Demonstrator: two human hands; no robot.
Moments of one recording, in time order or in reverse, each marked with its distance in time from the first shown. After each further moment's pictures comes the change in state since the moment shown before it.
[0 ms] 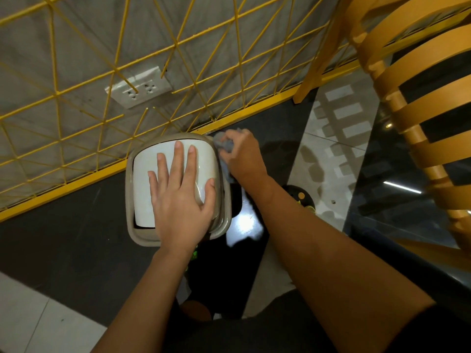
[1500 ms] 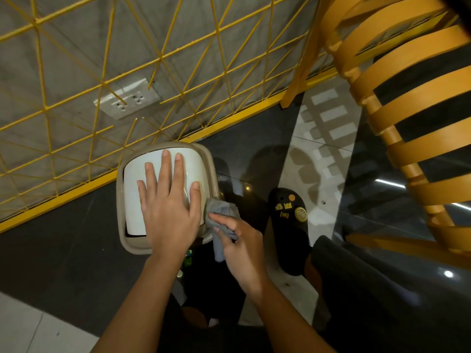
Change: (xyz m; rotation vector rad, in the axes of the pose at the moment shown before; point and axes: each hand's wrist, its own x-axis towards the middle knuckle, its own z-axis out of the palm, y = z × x) left_hand -0.001 0.005 -0.001 -0.011 0.002 -0.028; right_hand -0.144 0.016 0.029 0.469 0.077 0.121
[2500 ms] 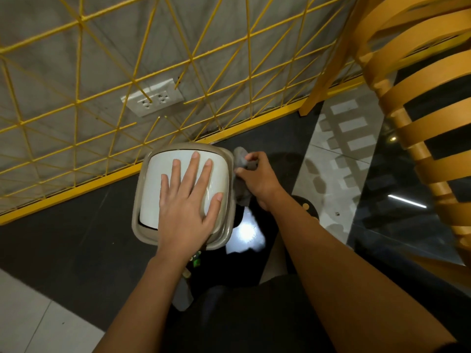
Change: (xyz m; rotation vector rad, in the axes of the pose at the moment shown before) left_hand 0.001 -0.017 -0.011 -0.026 -0.132 0.142; right_hand 0.132 -0.020 -0.011 0.148 -0.069 0.319
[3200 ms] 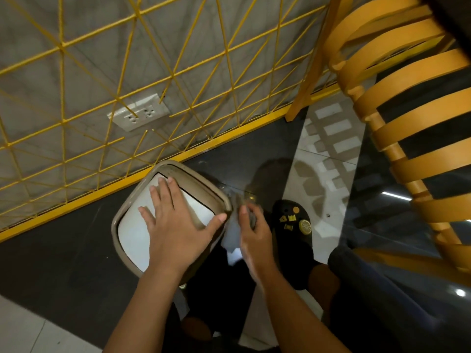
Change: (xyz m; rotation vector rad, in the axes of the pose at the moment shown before) left_hand 0.000 0.023 -0.011 0.020 -0.183 -0.308; right_hand -0.085 0.050 0.006 0.217 0.195 -0.060
